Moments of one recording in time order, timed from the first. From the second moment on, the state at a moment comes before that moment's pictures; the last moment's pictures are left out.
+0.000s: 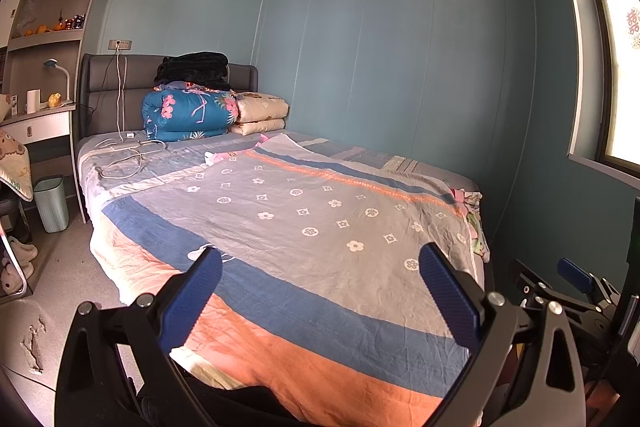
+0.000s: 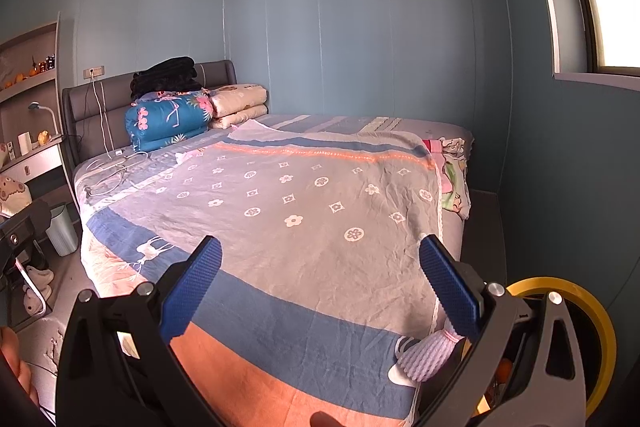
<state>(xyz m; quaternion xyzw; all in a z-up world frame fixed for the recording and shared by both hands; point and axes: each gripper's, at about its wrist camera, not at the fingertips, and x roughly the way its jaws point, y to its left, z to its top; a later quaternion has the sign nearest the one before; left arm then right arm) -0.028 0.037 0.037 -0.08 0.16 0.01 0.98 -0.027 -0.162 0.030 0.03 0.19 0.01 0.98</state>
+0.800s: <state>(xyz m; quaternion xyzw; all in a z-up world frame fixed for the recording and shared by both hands) -0.025 0.037 0.033 -0.08 0.16 0.01 0.98 -0.026 -0.163 0.028 0.03 0.19 0.01 0.98</state>
